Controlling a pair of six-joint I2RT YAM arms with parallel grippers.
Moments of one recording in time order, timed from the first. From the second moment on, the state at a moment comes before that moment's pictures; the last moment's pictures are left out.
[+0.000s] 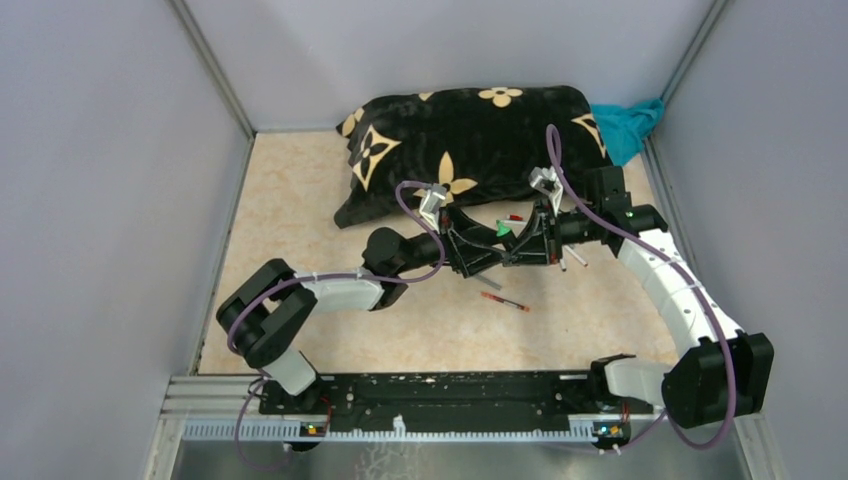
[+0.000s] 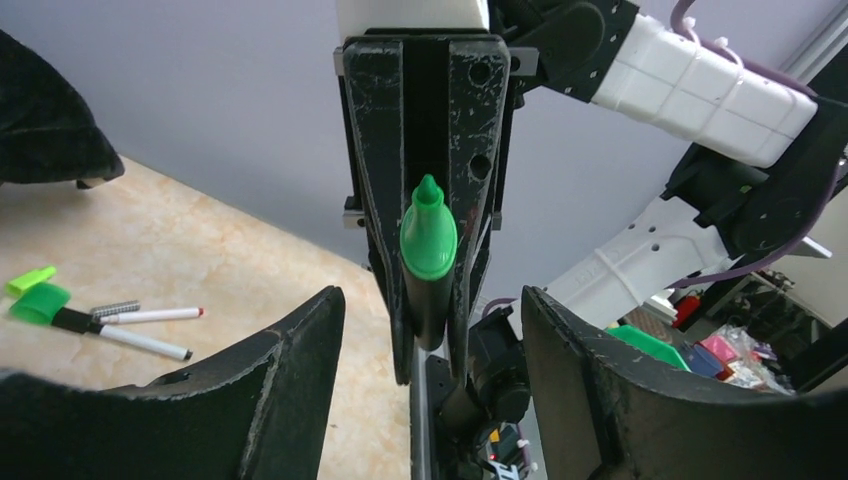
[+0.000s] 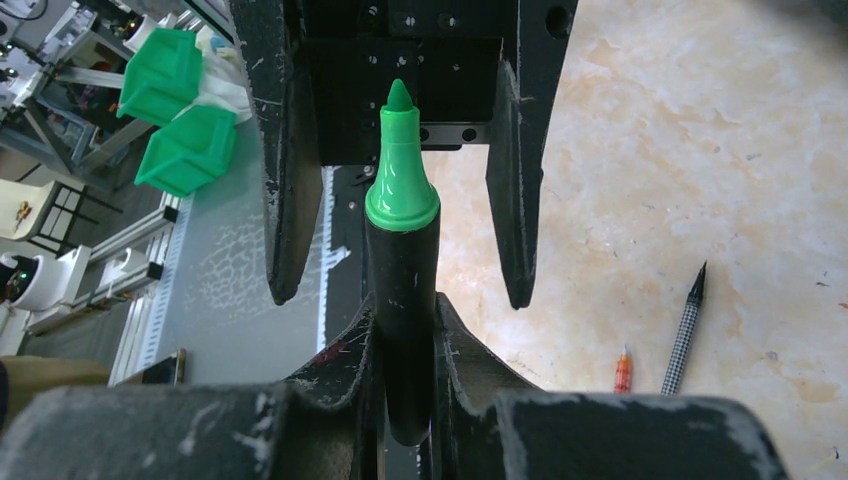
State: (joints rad) left arm -0.84 1.61 0.71 1.32 0.54 -0.79; right arm 0.21 1.21 1.05 -0.75 -1.31 -0.37
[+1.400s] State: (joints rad) left arm -0.86 1.37 0.62 1.09 0.27 -0.70; right arm 0.13 1.21 1.04 -0.72 -1.09 -0.33
